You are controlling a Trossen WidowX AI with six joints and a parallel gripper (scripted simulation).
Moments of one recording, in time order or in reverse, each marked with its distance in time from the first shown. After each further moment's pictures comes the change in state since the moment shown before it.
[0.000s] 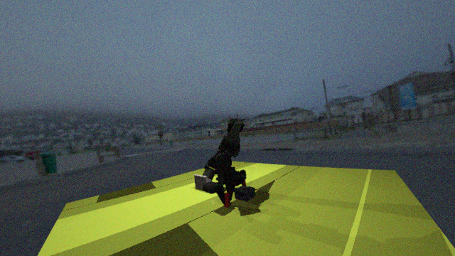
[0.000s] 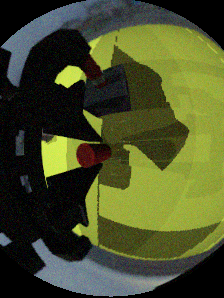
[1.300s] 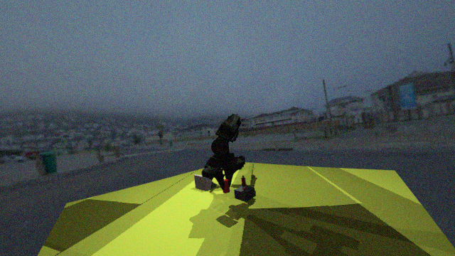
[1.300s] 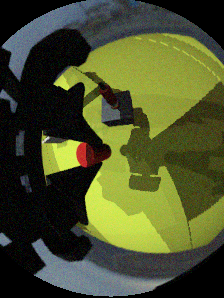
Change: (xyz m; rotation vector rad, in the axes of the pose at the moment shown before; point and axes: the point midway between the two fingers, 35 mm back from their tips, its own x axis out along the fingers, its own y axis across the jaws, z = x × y) arm -0.059 0.003 0.000 0.017 0.013 0.011
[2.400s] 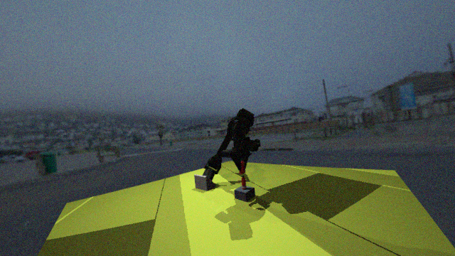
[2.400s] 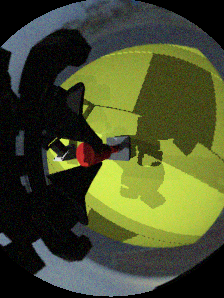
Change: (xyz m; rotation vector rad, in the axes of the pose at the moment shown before) arm -0.056 0.096 0.012 -0.010 0.001 -0.009
